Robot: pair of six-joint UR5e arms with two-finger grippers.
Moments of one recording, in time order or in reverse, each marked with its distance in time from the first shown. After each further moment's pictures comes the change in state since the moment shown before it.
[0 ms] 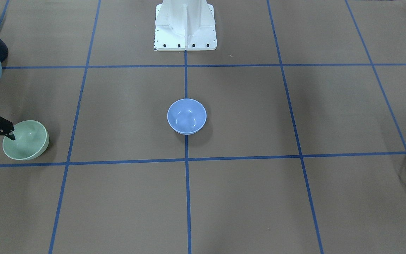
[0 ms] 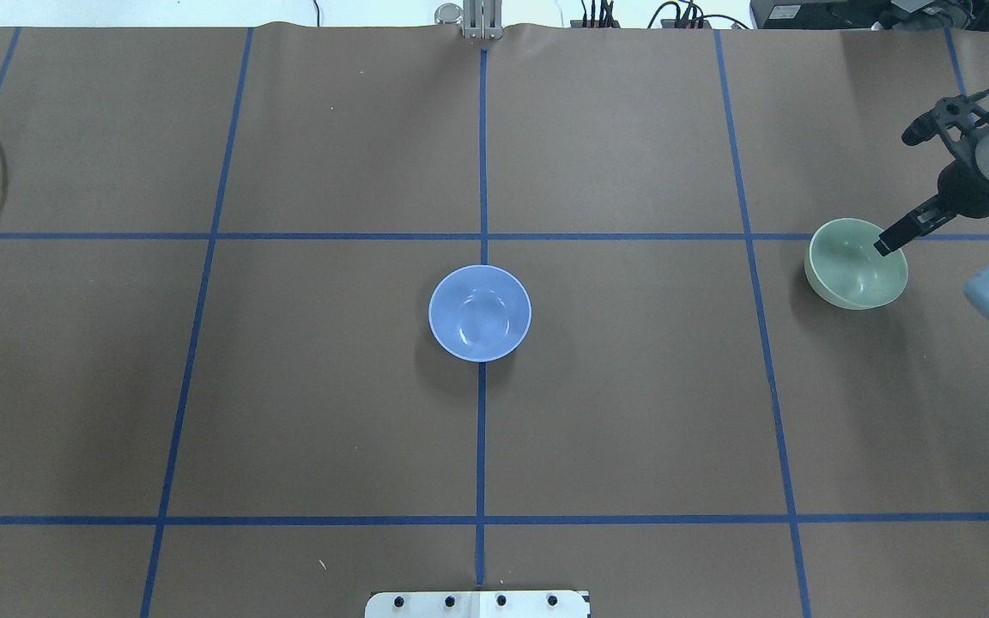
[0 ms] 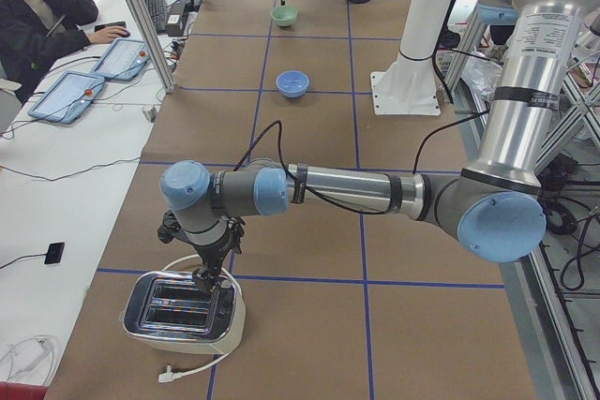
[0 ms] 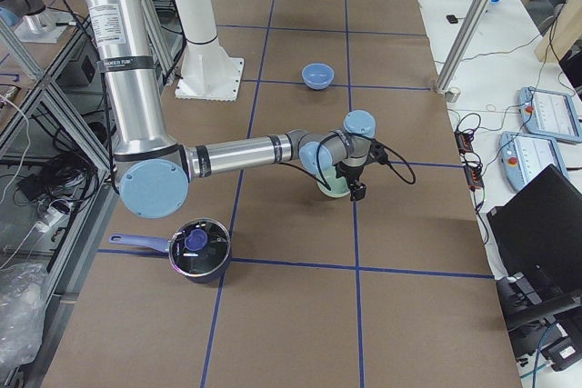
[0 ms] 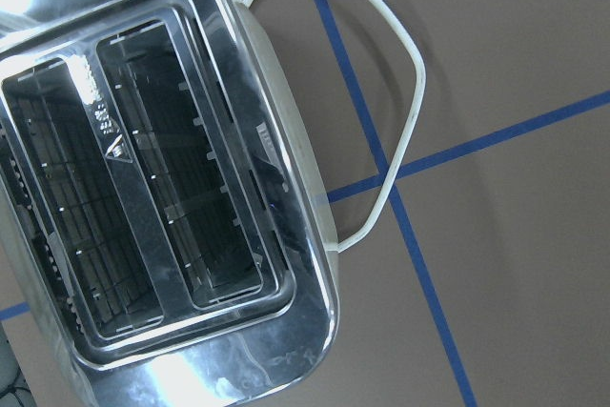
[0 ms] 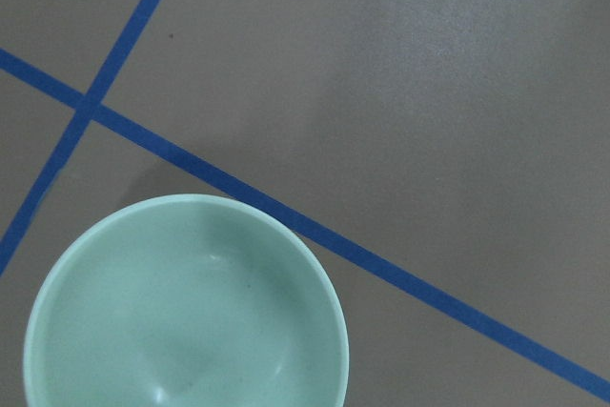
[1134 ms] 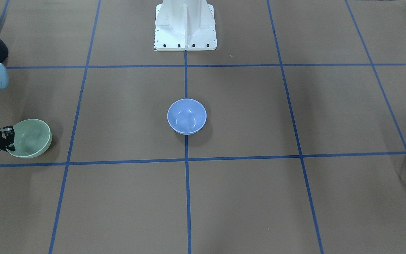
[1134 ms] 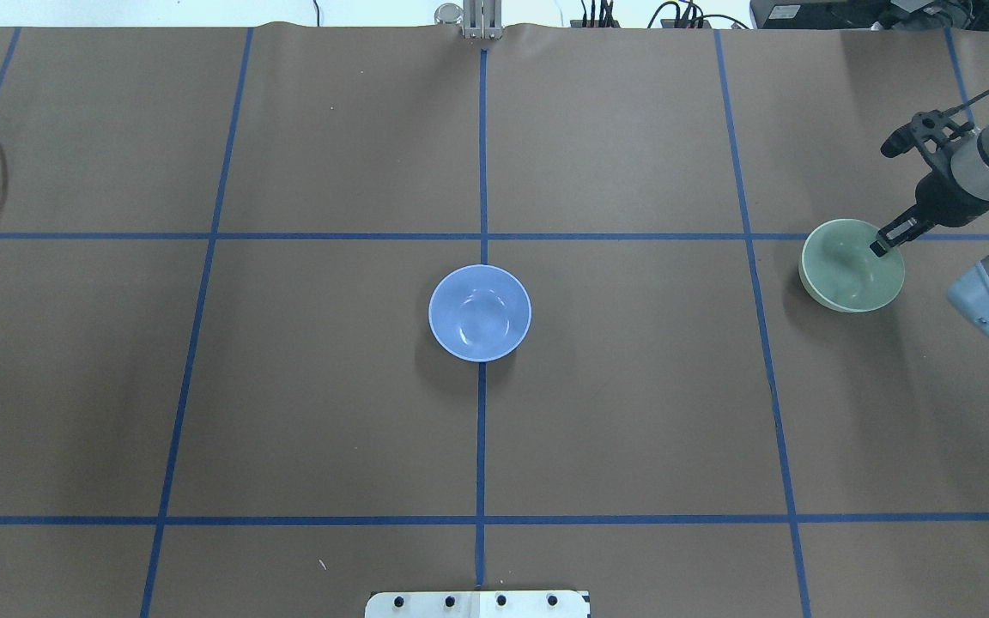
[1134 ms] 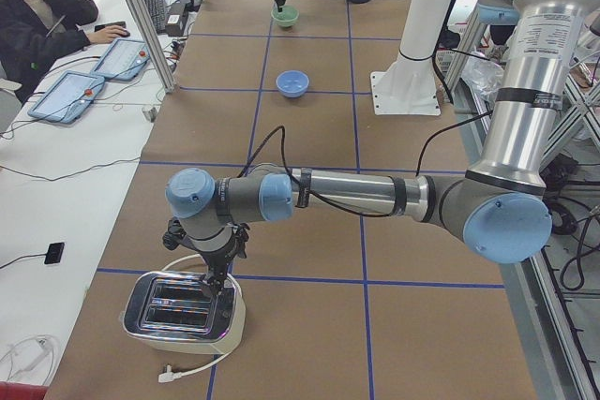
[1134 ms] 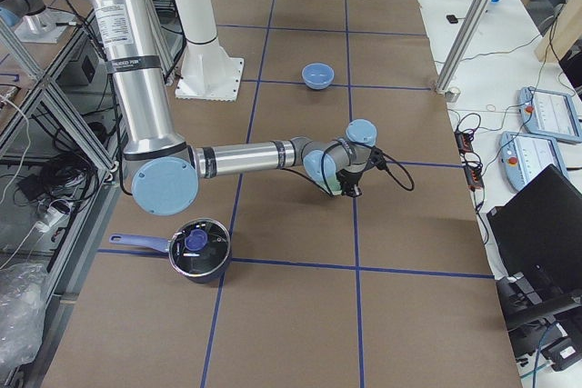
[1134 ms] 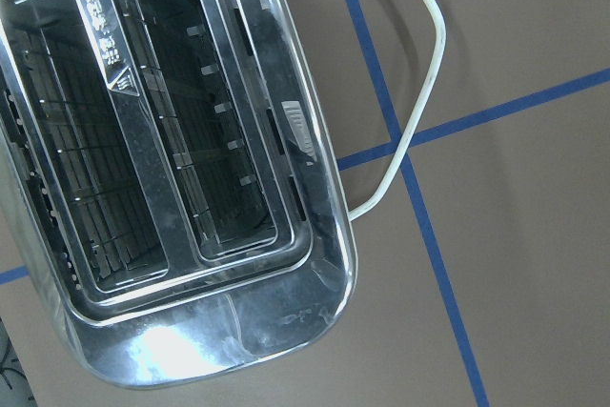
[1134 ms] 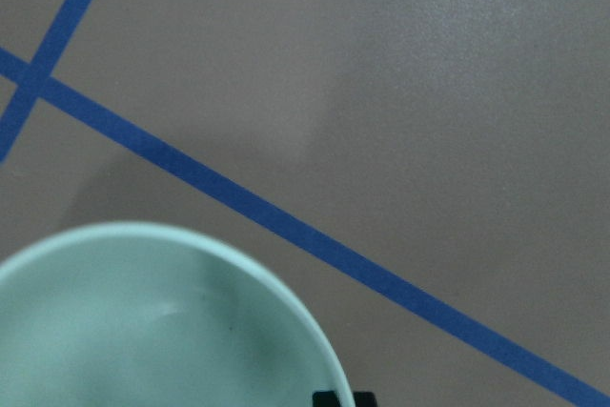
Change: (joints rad) left arm 0.000 0.017 0.000 -0.002 -0.002 -0.007; right arm -0.007 0.024 -0.059 0.060 0.059 0.030
